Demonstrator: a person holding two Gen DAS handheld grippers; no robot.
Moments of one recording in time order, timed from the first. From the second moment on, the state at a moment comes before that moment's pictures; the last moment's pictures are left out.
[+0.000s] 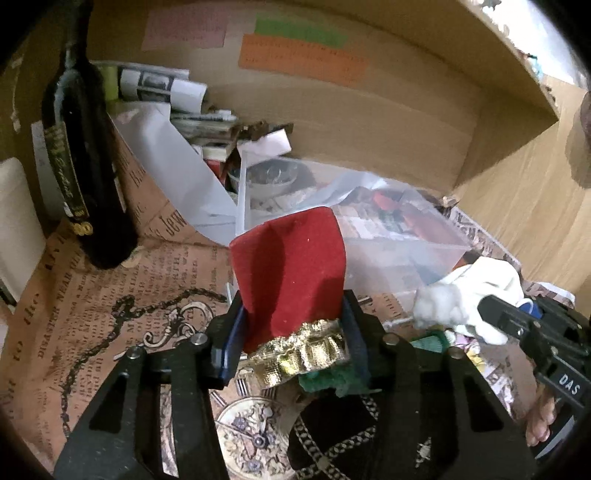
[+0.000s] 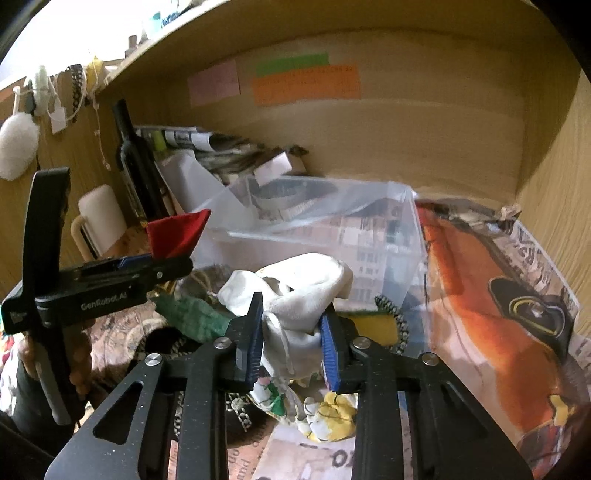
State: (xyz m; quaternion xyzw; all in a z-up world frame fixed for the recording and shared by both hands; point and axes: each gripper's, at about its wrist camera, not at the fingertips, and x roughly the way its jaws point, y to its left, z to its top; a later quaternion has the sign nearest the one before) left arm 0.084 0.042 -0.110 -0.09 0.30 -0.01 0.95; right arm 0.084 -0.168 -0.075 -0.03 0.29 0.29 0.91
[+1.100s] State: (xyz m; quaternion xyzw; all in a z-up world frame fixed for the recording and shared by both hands) left arm 0.160 0.040 -0.042 -0.06 0.27 -0.02 0.96; right arm 0.164 -0.152 -0.028 -0.05 0.22 0.25 0.94
